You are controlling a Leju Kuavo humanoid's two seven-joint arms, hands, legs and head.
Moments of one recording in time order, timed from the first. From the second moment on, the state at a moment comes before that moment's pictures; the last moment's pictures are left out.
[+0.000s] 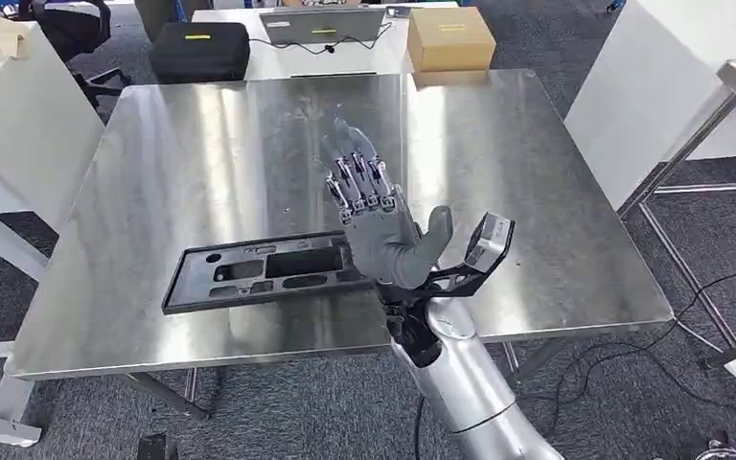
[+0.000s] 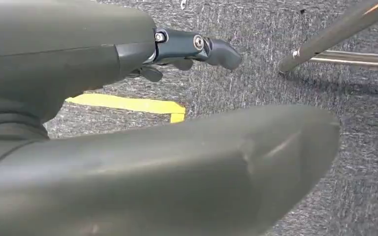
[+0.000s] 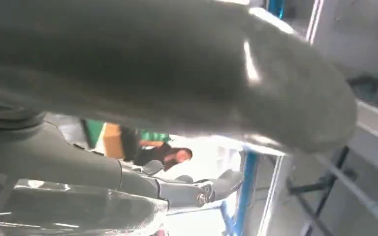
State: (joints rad) left arm -0.16 -0.15 0.69 -0.21 -0.55 0.27 -0.39; right arm -0.44 0.20 0.46 -1.35 -0.42 0.46 -0.54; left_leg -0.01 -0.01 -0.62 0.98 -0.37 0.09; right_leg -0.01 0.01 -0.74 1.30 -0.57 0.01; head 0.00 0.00
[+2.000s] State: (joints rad) left arm -0.15 -0.13 0.64 -0.22 -0.59 0.22 -0.45; right arm -0.30 0.10 0.48 -1.34 -0.27 0.25 -0.55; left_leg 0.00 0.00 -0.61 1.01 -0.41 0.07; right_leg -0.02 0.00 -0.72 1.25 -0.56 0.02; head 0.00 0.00
